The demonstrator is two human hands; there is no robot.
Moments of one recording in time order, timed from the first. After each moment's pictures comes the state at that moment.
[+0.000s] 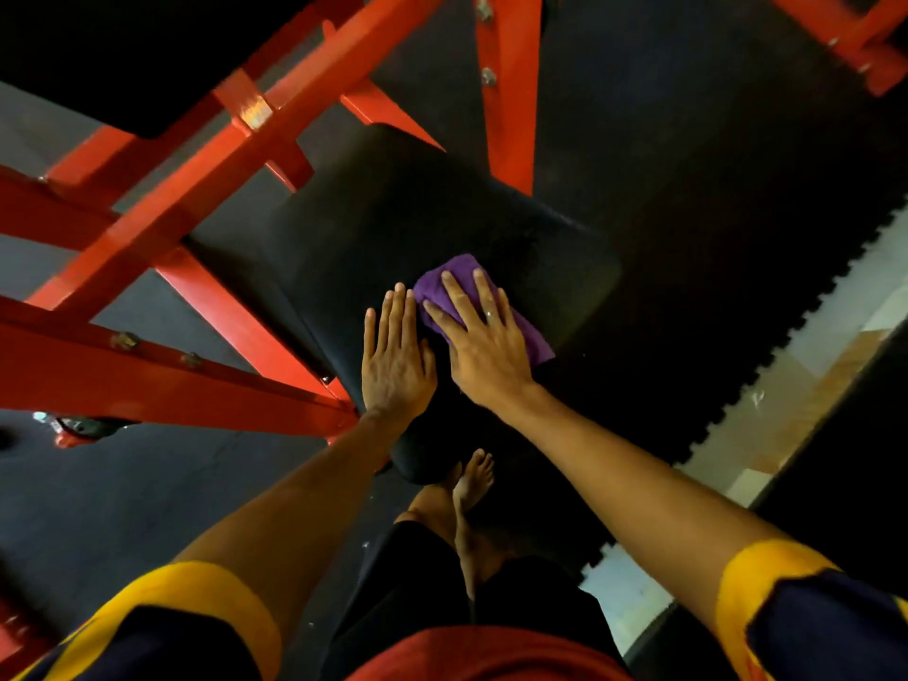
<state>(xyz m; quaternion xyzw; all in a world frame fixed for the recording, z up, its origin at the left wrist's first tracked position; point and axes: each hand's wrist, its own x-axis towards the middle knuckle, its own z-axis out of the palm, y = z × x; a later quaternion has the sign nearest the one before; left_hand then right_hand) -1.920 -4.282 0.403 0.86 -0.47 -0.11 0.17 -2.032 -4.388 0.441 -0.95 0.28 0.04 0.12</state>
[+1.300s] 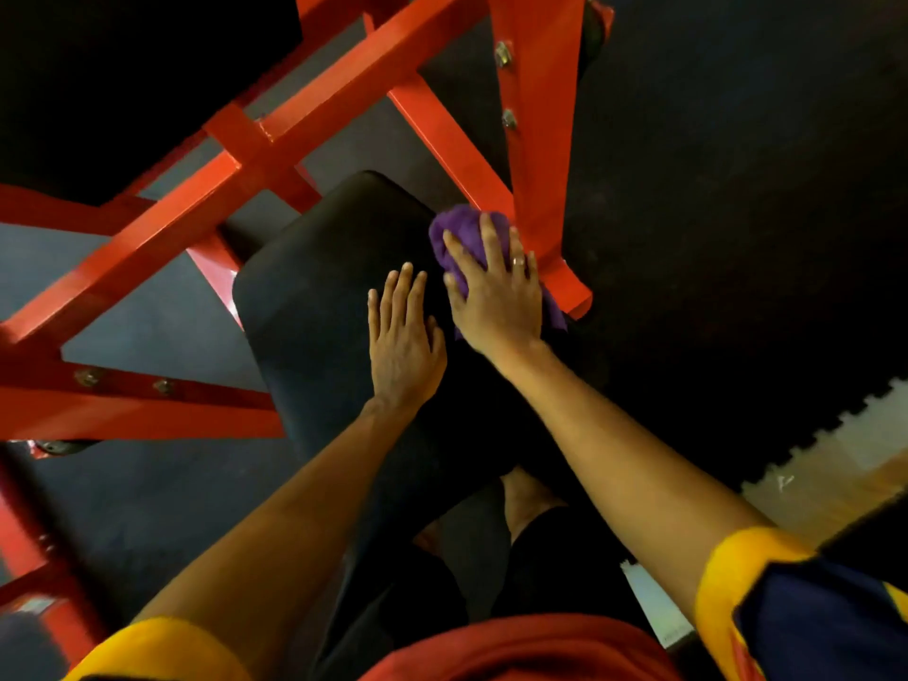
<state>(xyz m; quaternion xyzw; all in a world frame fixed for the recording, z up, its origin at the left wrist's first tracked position) -1.906 -4.434 0.415 0.91 -0.36 -0.11 0.18 -1.961 -4.577 0.435 -0.91 0.34 0.06 0.22</state>
